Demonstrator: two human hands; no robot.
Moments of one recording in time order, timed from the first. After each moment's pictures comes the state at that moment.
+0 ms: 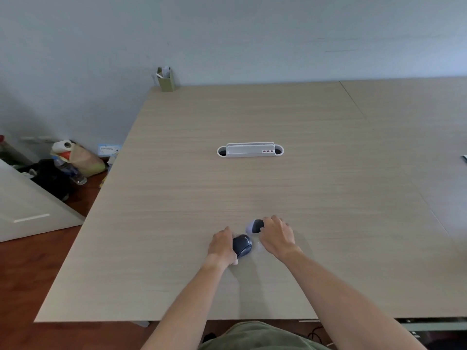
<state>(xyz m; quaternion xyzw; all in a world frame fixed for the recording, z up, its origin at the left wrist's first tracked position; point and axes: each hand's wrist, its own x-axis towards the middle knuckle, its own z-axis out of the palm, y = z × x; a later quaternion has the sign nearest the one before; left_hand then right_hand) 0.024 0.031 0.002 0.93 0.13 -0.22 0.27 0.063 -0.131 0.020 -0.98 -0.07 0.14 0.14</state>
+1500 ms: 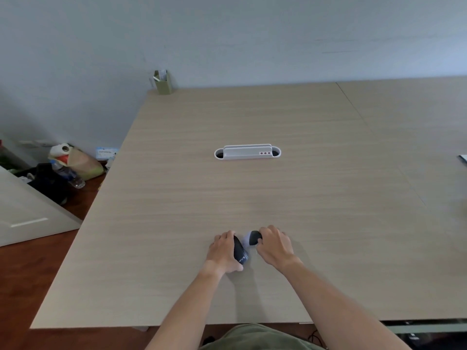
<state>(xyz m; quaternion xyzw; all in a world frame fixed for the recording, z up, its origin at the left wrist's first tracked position) 0.019 0.026 -0.010 0.95 0.05 -0.21 0.22 0.050 -0.138 0.010 -0.97 -0.09 0.15 0.17</state>
